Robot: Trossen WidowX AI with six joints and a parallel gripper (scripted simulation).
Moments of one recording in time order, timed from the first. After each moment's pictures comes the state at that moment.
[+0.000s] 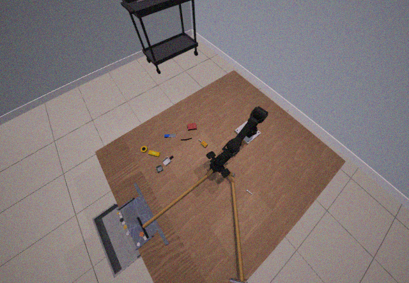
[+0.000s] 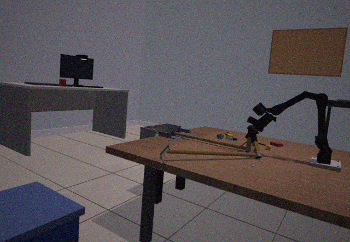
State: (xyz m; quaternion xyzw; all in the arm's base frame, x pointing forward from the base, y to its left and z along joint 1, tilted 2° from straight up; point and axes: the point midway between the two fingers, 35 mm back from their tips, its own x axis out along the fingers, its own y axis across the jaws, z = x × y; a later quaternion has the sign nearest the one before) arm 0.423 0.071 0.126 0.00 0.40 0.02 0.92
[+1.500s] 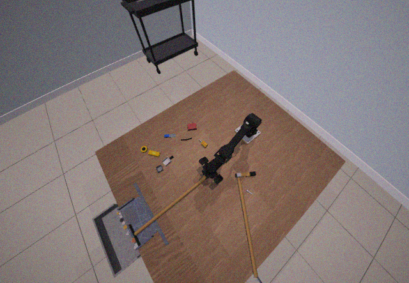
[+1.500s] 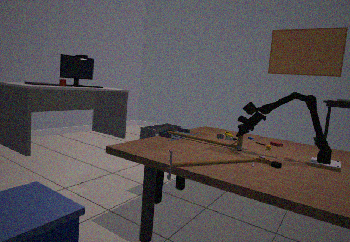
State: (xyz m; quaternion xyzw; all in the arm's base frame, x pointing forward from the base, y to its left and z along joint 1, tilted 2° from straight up) arm 0.483 0.075 0.130 0.00 0.40 0.03 0.92
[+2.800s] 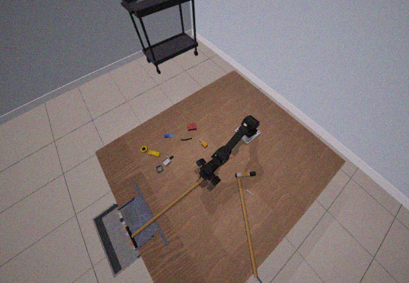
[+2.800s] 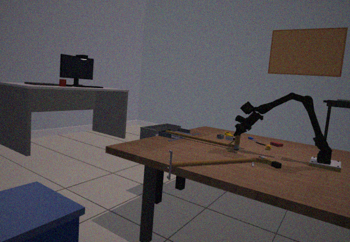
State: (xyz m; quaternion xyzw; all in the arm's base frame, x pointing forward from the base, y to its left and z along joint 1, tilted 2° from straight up) arm 0.502 0.073 0.131 0.00 0.39 0.03 0.92
